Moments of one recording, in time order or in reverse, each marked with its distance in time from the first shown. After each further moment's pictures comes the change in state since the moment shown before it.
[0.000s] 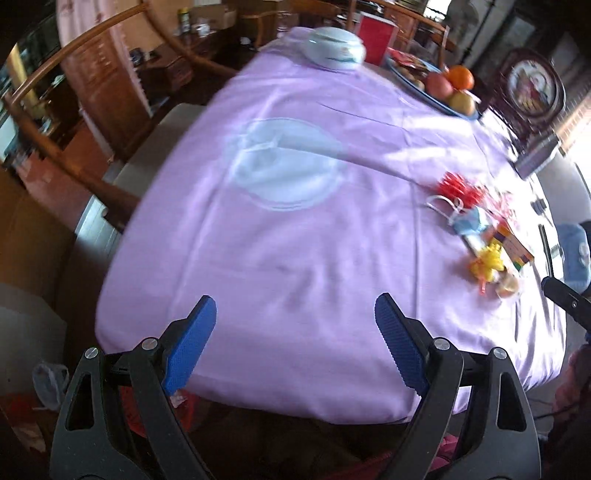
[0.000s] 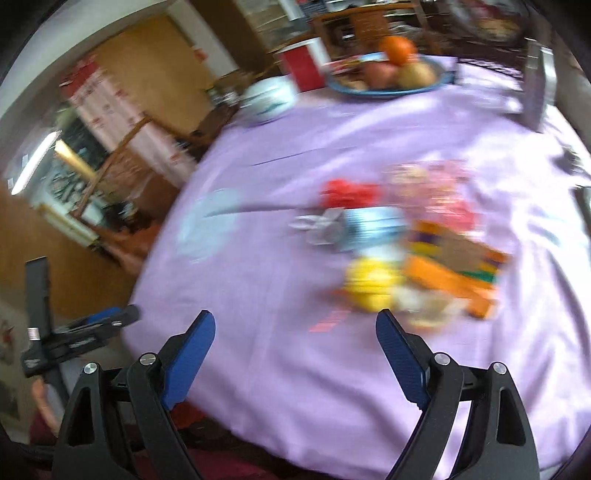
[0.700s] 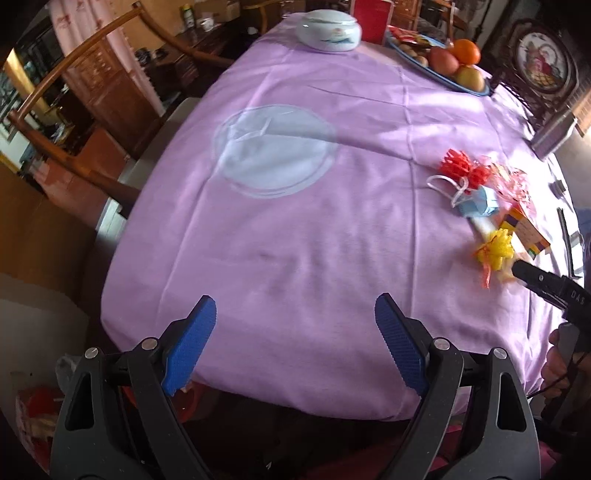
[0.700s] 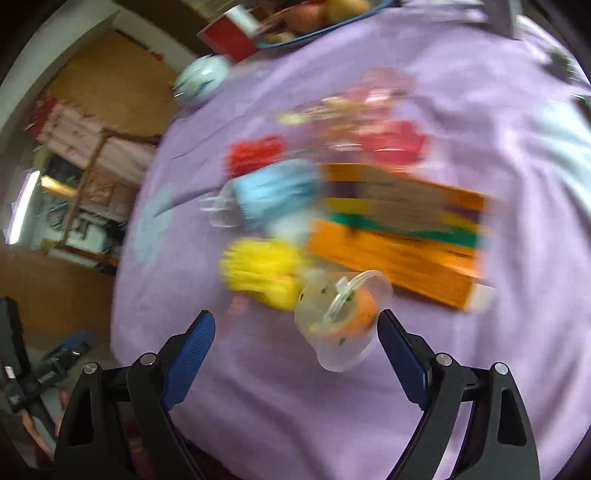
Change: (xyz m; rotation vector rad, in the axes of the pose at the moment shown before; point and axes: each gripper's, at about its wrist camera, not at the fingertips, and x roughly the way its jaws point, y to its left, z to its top) left arm 0.004 -0.031 0.002 0.008 0.060 0.118; right arm 0.081 -0.044 0.007 0.111 0.157 0.201
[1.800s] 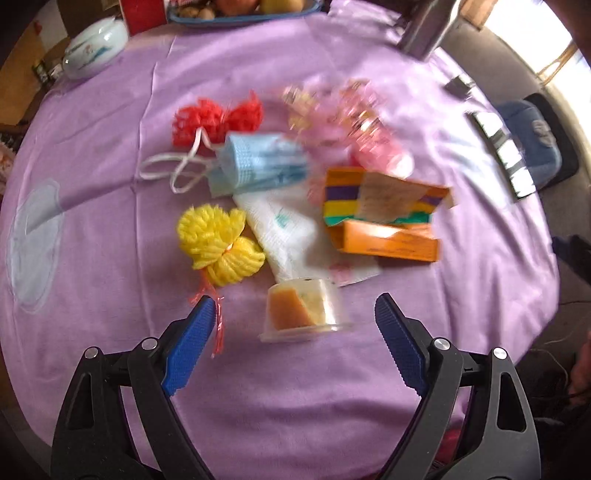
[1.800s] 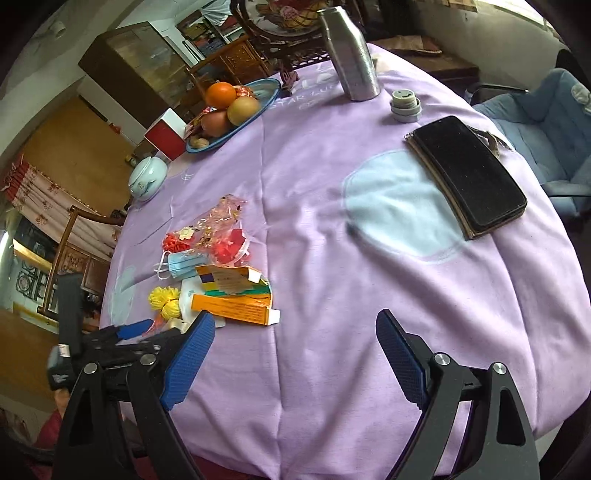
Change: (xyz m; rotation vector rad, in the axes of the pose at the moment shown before) left arm 0.078 -0.219 0.025 0.408 0.113 -0.245; right arm -0.165 -0.112 -0.038 0.179 -0.283 -0.262
